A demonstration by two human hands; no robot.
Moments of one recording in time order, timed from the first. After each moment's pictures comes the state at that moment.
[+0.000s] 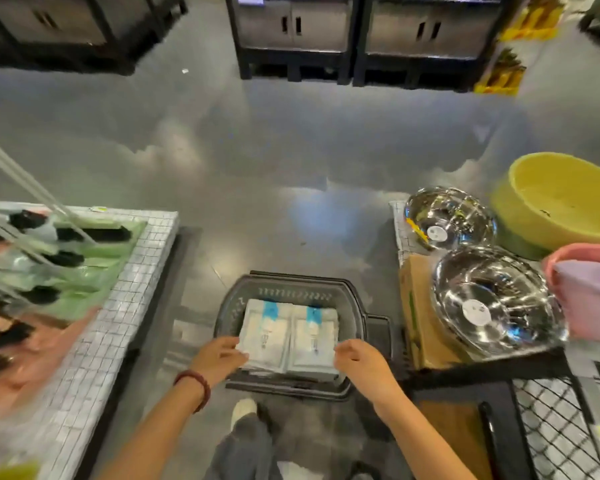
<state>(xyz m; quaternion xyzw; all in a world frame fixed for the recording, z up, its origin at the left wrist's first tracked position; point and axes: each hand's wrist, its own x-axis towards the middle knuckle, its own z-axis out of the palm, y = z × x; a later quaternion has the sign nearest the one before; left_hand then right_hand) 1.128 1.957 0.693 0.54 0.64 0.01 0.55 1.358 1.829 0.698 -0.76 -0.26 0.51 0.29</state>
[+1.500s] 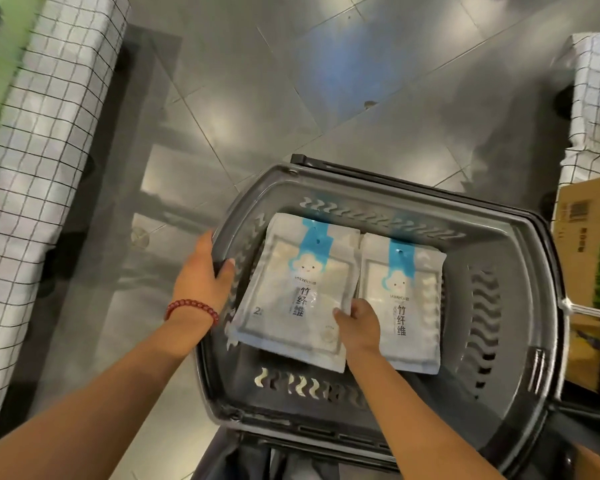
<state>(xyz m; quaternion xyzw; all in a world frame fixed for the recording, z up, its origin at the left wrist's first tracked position) 1.060 2.185 0.247 0.62 0.68 0.07 0.38 1.243 2.060 0.198 -0.85 -0.07 0.48 0.21</state>
